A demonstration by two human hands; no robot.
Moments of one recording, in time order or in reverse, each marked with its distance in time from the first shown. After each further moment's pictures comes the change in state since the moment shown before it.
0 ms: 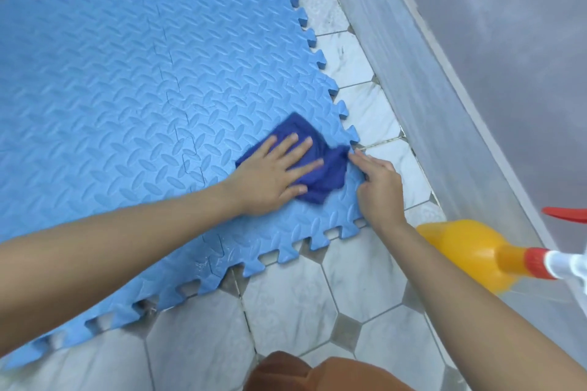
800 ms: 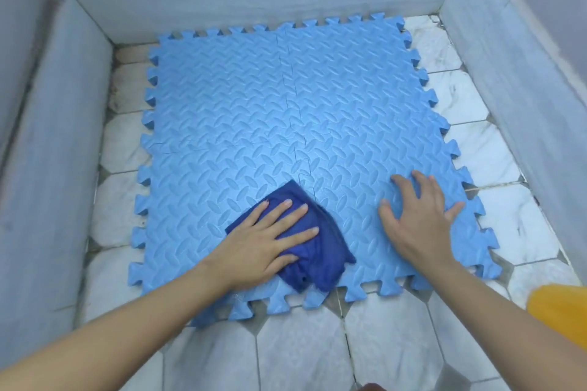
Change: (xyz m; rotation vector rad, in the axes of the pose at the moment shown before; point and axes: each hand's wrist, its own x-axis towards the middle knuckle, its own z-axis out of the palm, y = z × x) left_hand -0.201 -0.048 0.018 -0.038 -0.014 -0.179; right_hand -0.026 -0.085 0.064 -0.308 -0.118 -0.119
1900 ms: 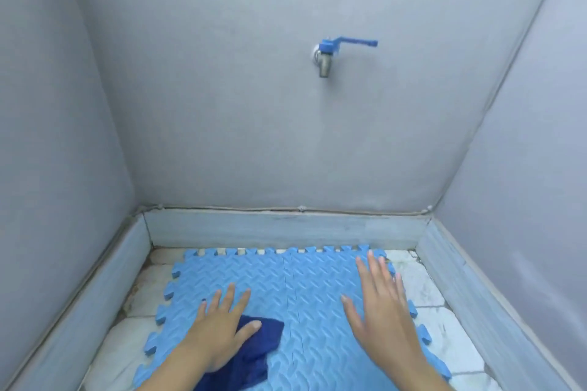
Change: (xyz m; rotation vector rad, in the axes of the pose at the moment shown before) left_hand 0.077 -0.143 -0.138 -0.308 -0.008 -0.720; right_hand 0.151 -0.130 -0.113 -0.034 0.396 -0.526
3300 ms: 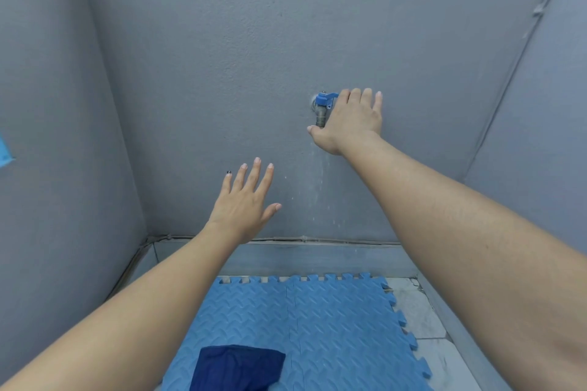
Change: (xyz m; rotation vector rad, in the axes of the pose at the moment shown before) left_hand 0.041 0.068 -0.244 0.399 0.641 0.091; right_hand 0.301 -0.103 -0.225 -0.377 0.092 0.176
